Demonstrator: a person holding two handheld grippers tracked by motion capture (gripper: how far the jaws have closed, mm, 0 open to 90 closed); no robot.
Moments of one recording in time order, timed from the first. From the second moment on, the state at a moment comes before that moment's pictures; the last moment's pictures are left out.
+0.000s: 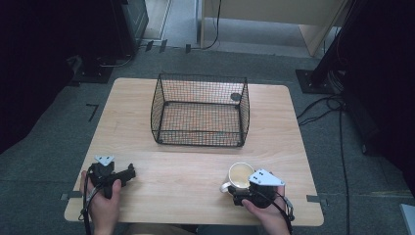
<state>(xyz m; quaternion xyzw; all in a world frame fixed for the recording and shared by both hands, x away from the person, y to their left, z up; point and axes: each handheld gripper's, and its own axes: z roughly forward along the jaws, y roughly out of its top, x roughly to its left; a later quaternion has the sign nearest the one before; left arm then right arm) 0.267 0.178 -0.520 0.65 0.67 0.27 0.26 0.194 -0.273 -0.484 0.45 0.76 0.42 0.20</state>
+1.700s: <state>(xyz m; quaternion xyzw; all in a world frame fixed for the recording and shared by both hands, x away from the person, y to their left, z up) 0.267 0.178 -0.520 0.65 0.66 0.27 0.26 0.258 -0.226 -0.411 0.42 0.76 0.45 0.19</state>
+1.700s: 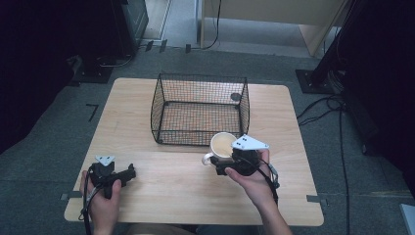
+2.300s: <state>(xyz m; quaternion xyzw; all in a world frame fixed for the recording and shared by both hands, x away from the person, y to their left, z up) 0.267 0.178 -0.520 0.65 0.66 0.27 0.26 0.277 -0.217 -0.386 0.41 0.77 0.46 0.19</state>
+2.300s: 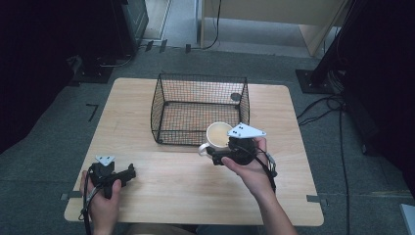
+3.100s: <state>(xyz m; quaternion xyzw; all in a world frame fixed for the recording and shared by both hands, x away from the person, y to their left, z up) 0.267 0.178 -0.520 0.65 0.66 0.27 0.26 0.314 -0.212 -0.363 0.41 0.77 0.46 0.20</state>
